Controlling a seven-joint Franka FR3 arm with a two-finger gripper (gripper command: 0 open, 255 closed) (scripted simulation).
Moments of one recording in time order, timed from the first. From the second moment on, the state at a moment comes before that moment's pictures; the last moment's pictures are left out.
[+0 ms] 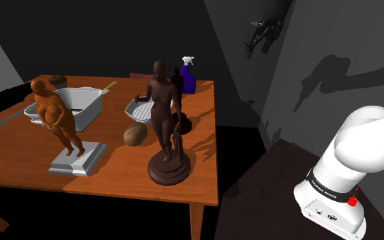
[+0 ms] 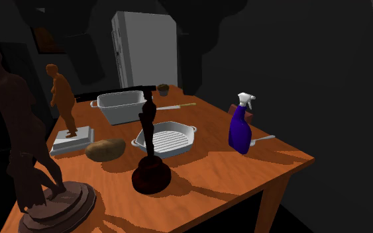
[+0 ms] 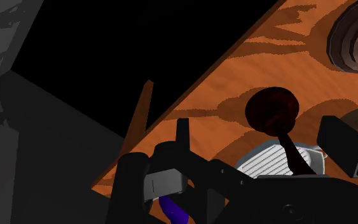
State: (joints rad) arm 0.02 -0.77 0.07 -2.27 0.01 1.70 0.15
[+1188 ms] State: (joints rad) arm 0.02 -0.35 0.24 -2.24 -0.03 2.27 0.31
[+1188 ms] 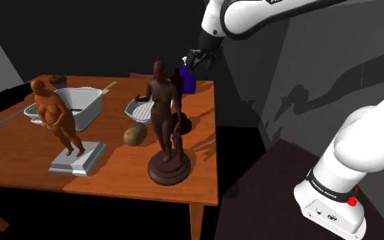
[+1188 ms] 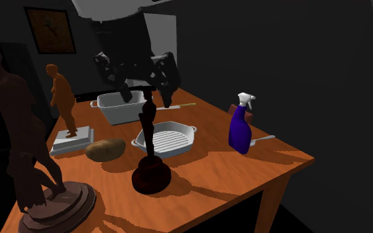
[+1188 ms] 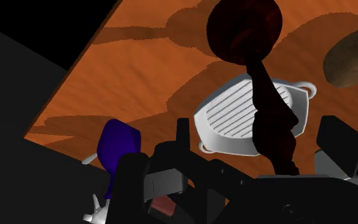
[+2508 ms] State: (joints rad) arm -0.01 -0.08 0.32 -2.16 -0.20 2.54 0.49
